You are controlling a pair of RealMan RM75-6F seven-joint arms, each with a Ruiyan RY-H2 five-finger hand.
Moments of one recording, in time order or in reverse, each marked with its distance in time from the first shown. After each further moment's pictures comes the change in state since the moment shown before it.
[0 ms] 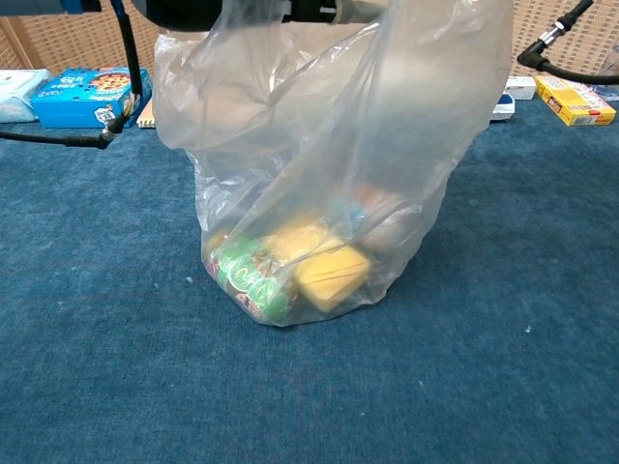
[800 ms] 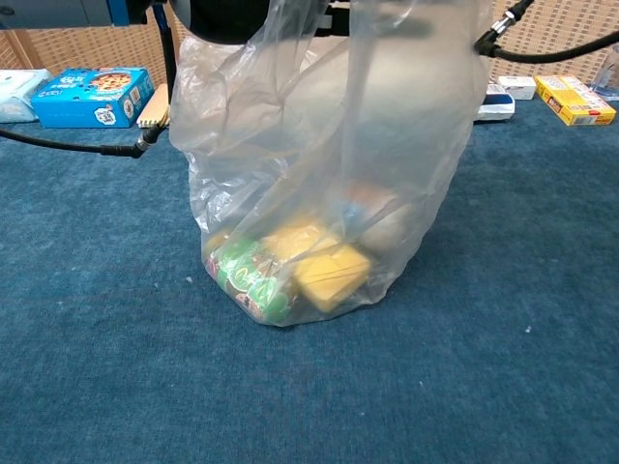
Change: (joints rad) left arm -0.066 -0.024 0.029 0.042 -0.050 -0.014 0.002; right arm 0.111 -0.025 0.039 0.045 0.119 -0.052 -0.116
